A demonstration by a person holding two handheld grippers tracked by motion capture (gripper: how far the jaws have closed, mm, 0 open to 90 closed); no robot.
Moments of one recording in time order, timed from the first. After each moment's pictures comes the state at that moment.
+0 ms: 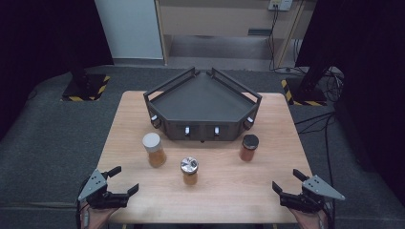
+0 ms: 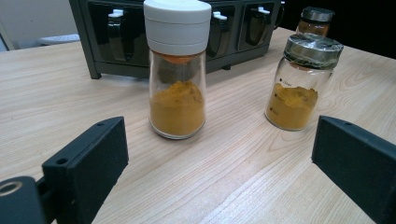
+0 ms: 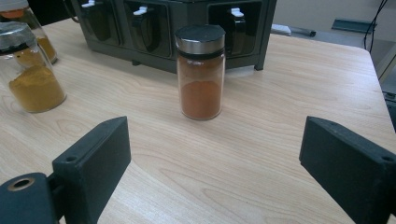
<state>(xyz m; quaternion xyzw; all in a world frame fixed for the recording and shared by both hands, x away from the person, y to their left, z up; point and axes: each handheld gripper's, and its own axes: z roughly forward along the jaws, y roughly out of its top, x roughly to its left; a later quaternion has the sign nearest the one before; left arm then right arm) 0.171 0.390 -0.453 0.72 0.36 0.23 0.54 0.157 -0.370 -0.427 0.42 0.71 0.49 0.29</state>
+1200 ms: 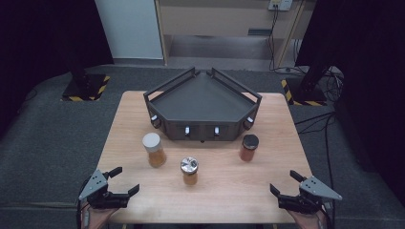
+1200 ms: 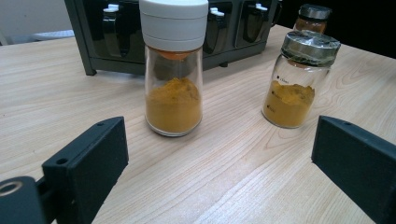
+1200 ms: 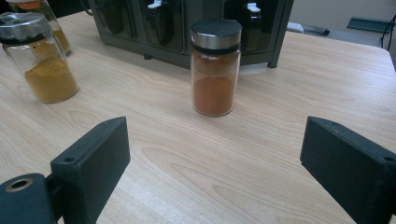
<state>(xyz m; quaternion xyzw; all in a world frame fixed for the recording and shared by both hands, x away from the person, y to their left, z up) 0.174 0.389 -0.453 0.73 0.36 0.22 0.54 0.160 -0.371 -0.427 0.40 0.72 0.49 0.28</state>
